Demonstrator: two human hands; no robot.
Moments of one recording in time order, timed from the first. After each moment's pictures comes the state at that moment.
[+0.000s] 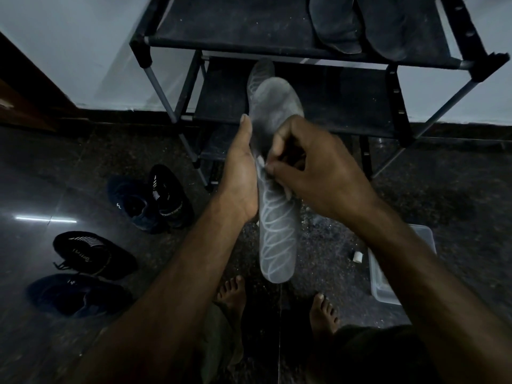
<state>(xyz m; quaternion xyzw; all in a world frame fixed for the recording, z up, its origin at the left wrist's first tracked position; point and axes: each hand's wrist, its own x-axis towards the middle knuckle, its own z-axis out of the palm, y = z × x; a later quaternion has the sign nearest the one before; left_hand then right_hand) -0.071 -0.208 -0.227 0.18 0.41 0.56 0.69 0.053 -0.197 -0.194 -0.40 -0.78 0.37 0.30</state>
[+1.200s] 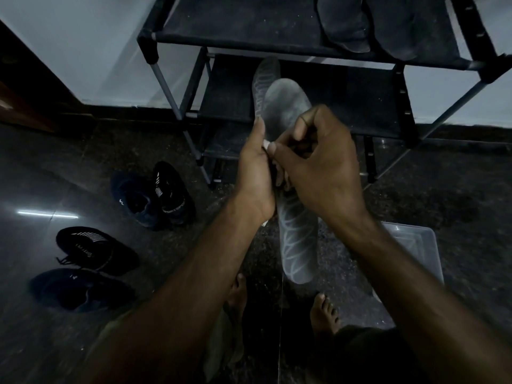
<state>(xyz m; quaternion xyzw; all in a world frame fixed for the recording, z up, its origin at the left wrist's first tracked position) -0.063 -0.206 -0.242 0.19 0.44 0.55 0.69 0.033 -0.207 -0.198 -0.47 -0.66 0.39 0.44</state>
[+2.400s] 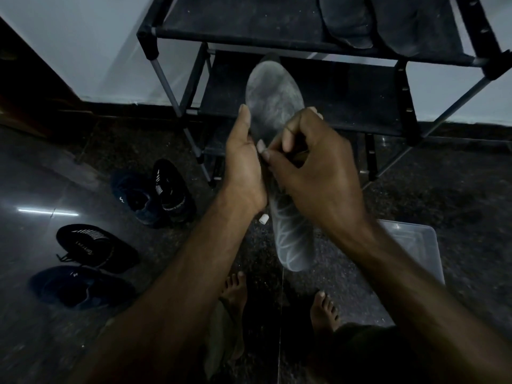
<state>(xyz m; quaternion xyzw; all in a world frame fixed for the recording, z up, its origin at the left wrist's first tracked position) -0.074 -0.199 -0.239 0.15 0.32 0.60 0.72 0.033 -0.213 -0.202 -0.43 -0.73 0.33 0.42</state>
